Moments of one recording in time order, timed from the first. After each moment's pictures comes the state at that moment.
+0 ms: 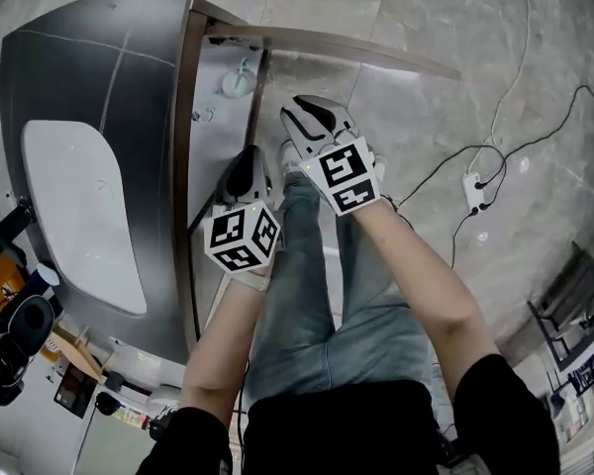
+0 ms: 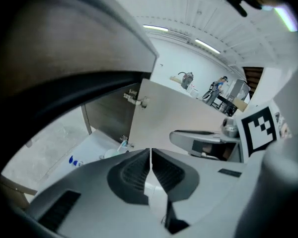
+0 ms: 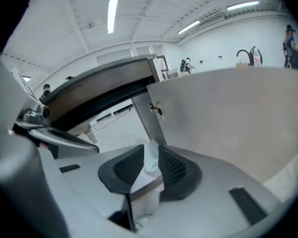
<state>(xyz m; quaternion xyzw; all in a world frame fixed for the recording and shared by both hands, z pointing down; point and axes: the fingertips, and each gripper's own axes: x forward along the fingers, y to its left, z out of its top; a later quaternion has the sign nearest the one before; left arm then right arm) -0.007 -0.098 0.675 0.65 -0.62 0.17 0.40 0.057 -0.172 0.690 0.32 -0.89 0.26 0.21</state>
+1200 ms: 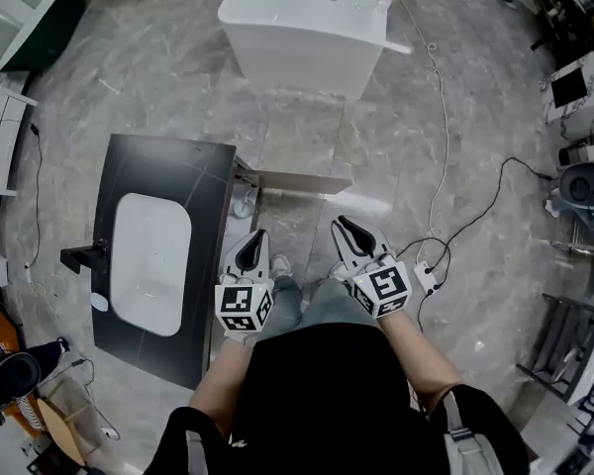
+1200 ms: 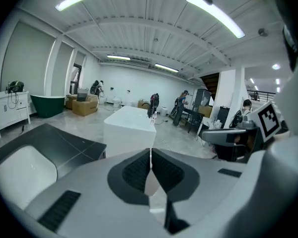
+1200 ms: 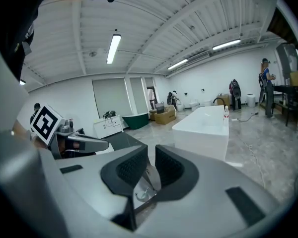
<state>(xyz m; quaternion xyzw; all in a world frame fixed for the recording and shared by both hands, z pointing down) 0.076 -0.123 0.350 0.79 -0.55 0.13 0.22 0.233 -0.144 0.330 0.43 -0.88 0.17 0.10</state>
